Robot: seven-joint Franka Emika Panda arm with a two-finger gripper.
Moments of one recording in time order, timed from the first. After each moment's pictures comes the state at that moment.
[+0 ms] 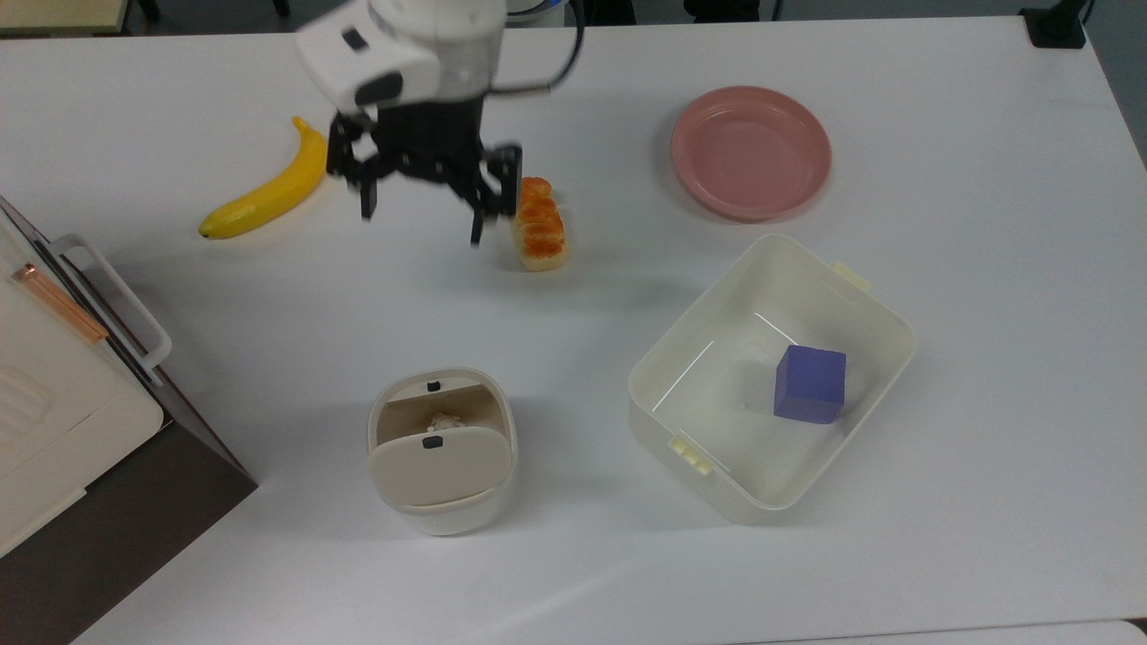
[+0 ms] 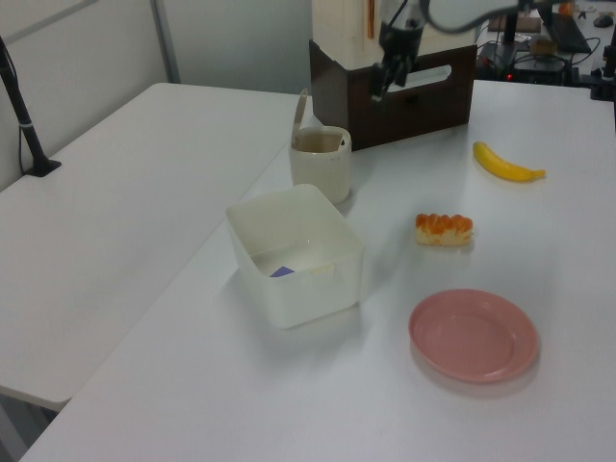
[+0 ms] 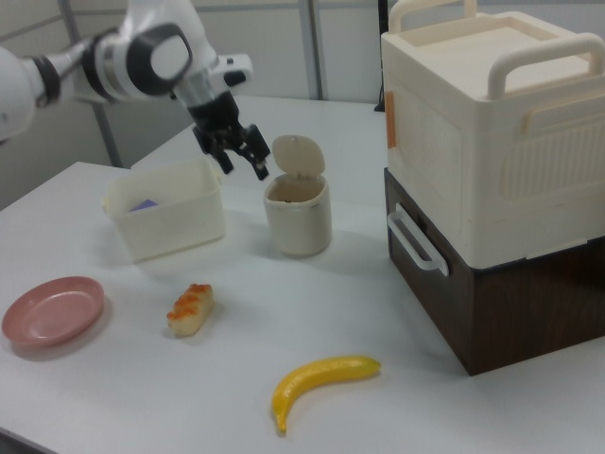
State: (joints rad) arm 0.28 0.26 -0.32 -1.50 -0.09 1.96 0.16
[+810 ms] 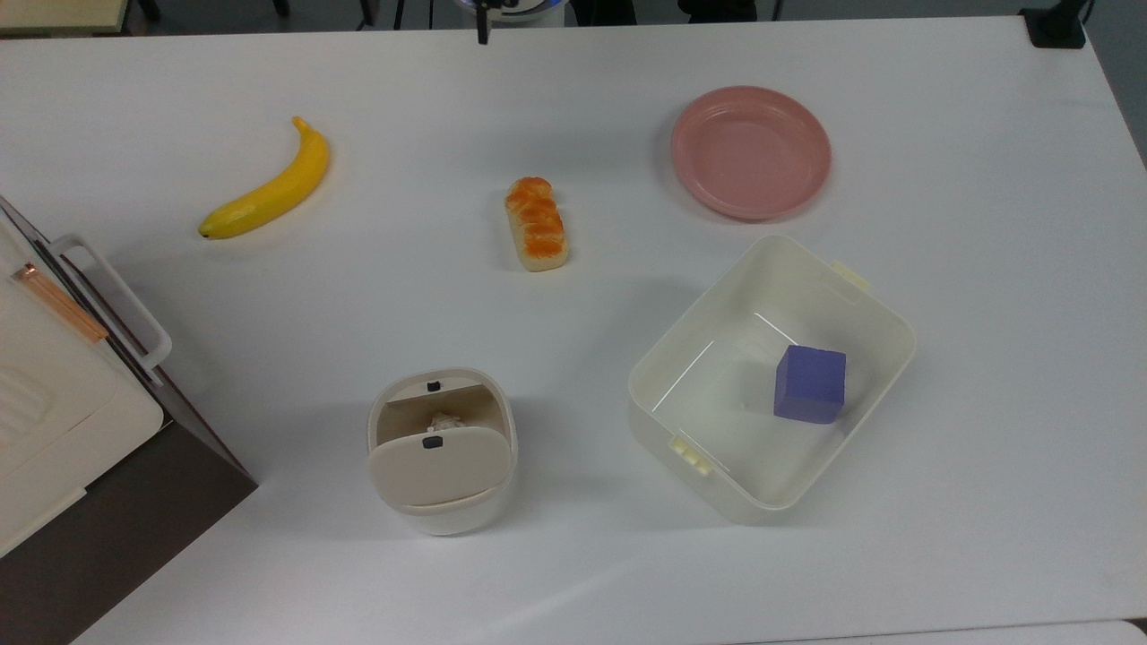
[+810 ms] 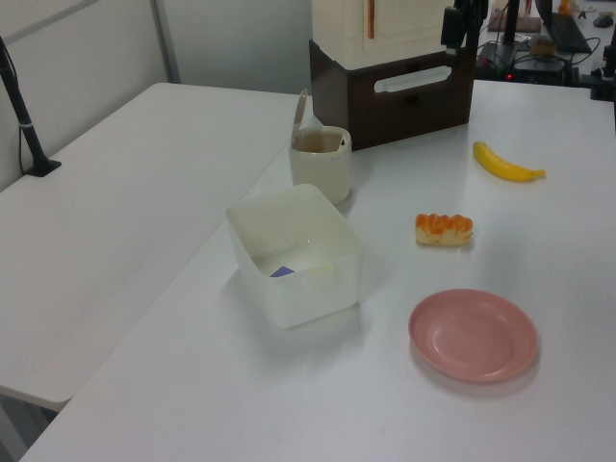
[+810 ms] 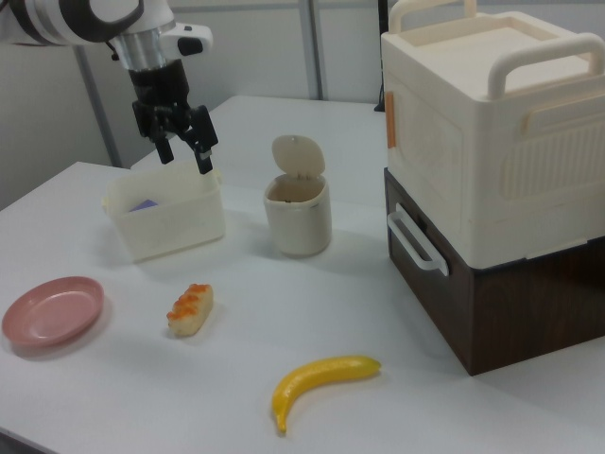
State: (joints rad) arm 0.30 0.01 -0.31 -1.55 -0.05 1.59 0.13
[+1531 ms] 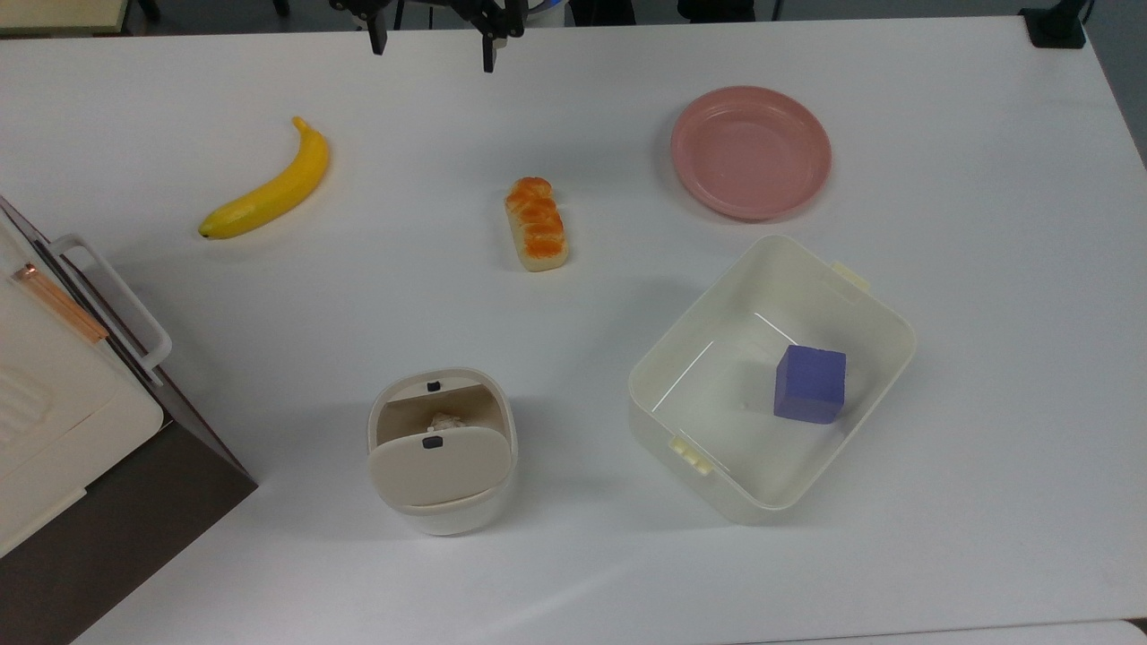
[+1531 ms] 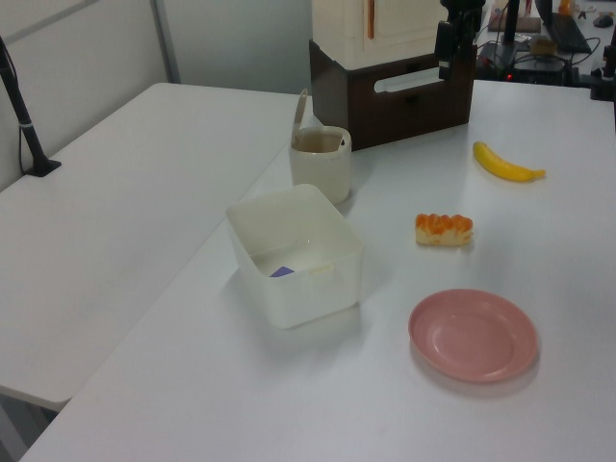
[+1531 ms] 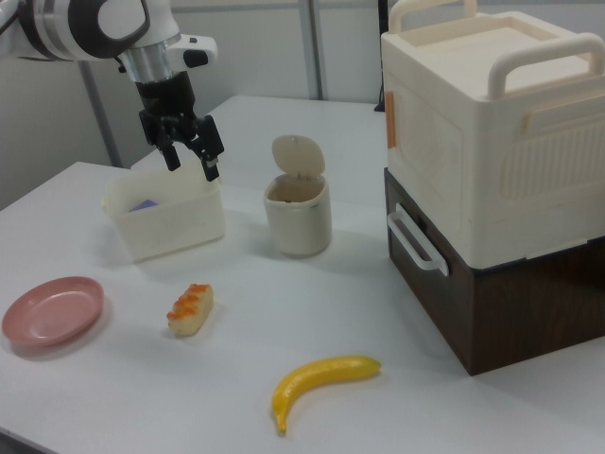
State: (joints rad) arm 0.30 0.01 -0.31 -1.61 -0.05 1.67 0.13
